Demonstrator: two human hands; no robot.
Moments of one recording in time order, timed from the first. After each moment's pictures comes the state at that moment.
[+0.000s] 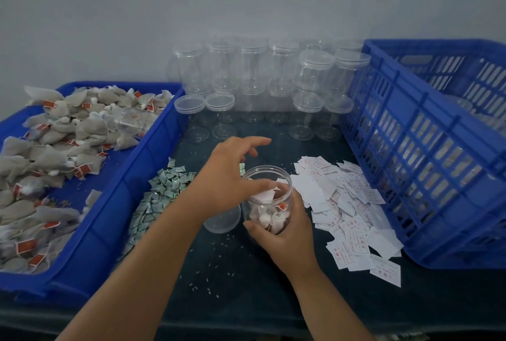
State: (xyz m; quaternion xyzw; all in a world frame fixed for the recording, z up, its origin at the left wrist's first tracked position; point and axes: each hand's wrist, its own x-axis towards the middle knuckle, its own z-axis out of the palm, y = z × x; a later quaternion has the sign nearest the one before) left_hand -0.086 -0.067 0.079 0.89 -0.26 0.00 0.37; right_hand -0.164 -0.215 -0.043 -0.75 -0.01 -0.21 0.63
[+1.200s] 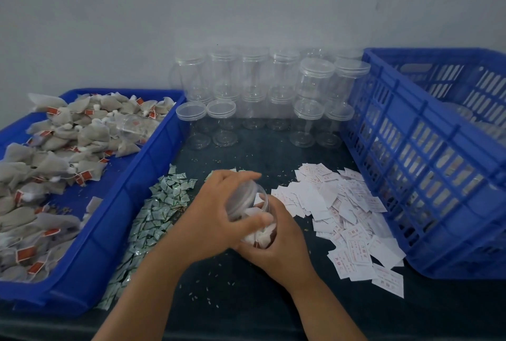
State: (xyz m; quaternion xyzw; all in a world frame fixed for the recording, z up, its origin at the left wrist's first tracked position) left_hand -0.119 -0.039 0.048 0.89 -0.26 0.00 0.38; right_hand -0.161 -0.214 -0.040 -0.81 -0.07 -0.16 0.56
